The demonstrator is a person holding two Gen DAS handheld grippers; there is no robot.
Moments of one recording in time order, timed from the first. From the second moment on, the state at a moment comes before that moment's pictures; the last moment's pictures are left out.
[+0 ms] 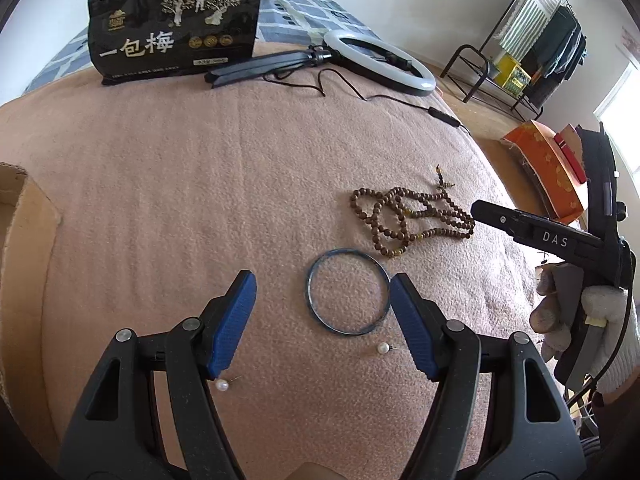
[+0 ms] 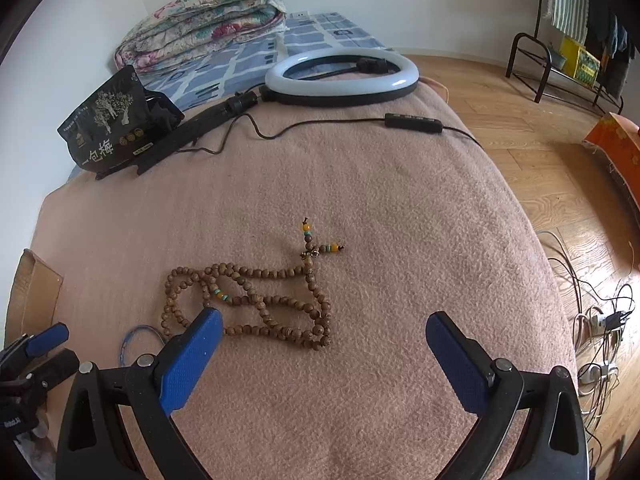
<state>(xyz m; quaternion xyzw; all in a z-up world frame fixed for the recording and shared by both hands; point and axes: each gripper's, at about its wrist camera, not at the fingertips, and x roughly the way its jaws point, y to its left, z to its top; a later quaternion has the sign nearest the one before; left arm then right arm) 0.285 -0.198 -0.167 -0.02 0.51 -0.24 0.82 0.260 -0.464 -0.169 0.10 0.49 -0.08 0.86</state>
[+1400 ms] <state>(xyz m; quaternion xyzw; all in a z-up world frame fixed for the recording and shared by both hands) 0.283 -0.255 -0.220 0.06 0.52 -0.18 0.83 0.314 -0.438 -0.209 0.15 0.54 -0.02 0.83</state>
